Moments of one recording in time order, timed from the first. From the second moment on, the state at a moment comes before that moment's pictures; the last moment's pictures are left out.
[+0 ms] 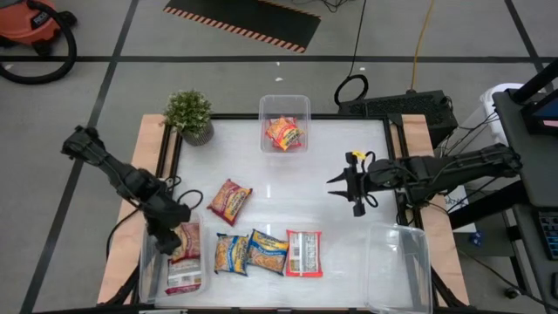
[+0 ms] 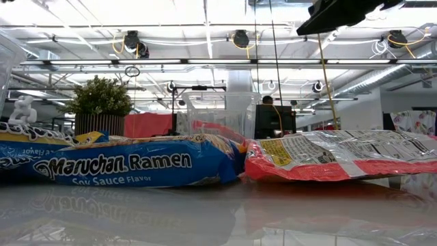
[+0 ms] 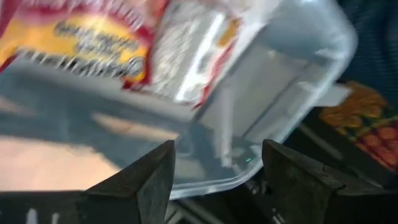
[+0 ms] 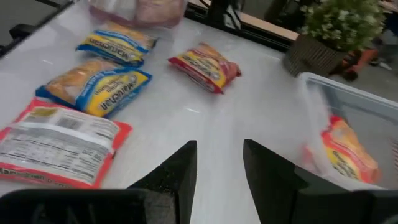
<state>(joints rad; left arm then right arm) -0.60 0.98 0.97 -1.11 0.53 -1.33 0.15 0.91 0.73 -0.34 0.16 -0.22</state>
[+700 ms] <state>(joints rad) -0.41 1.12 0.97 -0.43 -0.18 -0.65 0.41 1.25 0.58 -0.14 0.12 0.03</state>
